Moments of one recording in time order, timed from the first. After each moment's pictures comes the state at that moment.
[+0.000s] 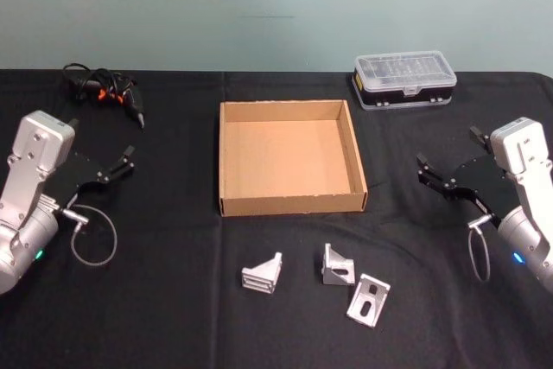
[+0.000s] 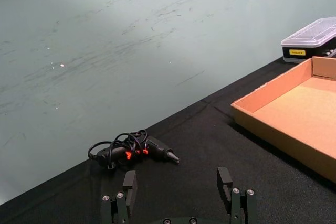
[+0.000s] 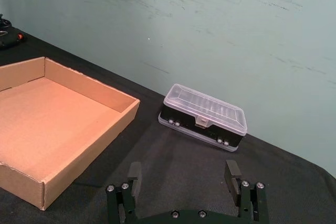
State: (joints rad) left arm -0.20 0.60 0.45 -1.41 -0.25 -0.12 0.03; right arm 0.20 0.60 -0.45 -1.41 0.25 -0.12 -0.03
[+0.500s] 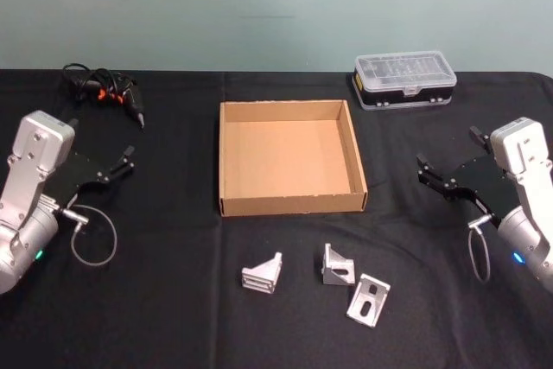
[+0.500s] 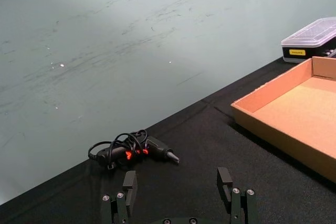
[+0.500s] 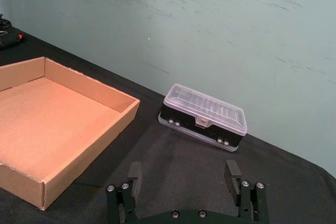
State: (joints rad) left arm -0.20 0.60 0.45 -1.41 -0.25 -0.12 0.03; right arm 0.20 0.60 -0.45 -1.41 0.25 -0.12 -0.03
